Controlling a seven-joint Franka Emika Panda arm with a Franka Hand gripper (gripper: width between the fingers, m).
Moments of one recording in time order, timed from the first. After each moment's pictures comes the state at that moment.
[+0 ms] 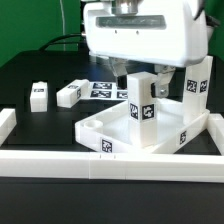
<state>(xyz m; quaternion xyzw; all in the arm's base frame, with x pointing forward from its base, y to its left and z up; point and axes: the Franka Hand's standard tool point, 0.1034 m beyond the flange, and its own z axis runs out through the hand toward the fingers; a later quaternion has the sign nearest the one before) 0.622 -0.001 0.107 -0.91 0.40 -0.02 0.06</state>
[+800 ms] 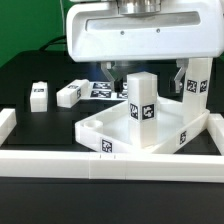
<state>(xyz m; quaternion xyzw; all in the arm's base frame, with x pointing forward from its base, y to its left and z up) 0.623 0.003 0.108 -1.00 0.07 -0.04 0.04</state>
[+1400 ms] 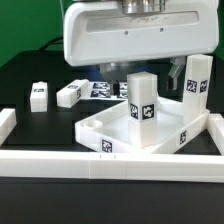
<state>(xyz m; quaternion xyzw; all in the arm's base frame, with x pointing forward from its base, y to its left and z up) 0.623 -0.001 0.108 -1.00 -0.08 -0.05 0.03</state>
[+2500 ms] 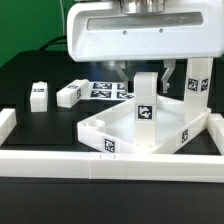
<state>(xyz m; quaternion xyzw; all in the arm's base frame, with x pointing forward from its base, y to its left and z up) 0.623 0.003 0.108 -0.99 0.14 -0.04 0.04</state>
